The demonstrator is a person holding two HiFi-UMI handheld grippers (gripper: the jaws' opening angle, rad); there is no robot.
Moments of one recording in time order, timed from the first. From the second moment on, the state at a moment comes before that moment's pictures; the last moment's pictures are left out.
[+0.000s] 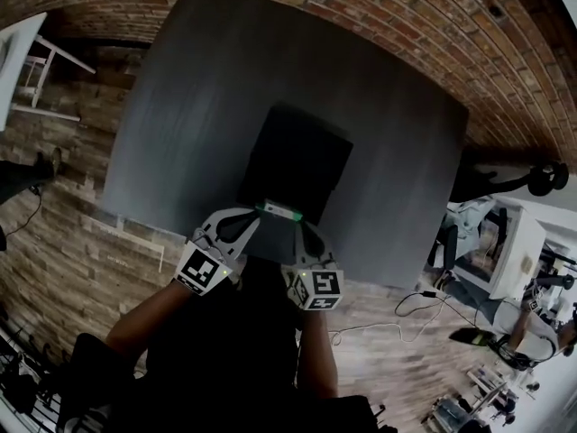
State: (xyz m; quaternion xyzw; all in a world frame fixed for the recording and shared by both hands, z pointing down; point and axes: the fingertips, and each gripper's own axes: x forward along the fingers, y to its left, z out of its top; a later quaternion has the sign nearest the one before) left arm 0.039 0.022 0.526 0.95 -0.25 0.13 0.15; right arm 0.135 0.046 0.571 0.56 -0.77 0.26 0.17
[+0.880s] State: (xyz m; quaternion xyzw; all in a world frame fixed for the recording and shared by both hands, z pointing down) left arm 0.090 0.044 0.593 0.95 -0.06 0.29 -0.02; right arm 0.172 0.037 0.503 0.64 -0.73 0.22 0.08
